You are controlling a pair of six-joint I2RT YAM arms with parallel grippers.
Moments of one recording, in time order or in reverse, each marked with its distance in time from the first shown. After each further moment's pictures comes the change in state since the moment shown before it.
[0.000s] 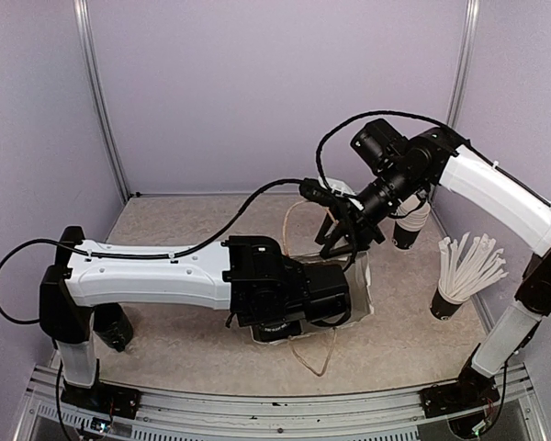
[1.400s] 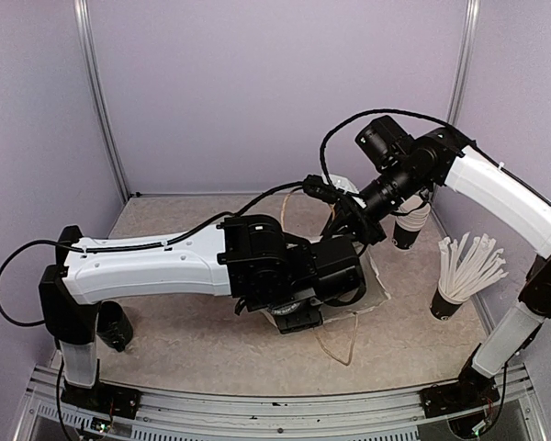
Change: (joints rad) left arm 0.003 0.024 0.153 0.030 0.096 0.047; right arm -0.008 -0.018 -0.006 0.031 0.028 -0.031
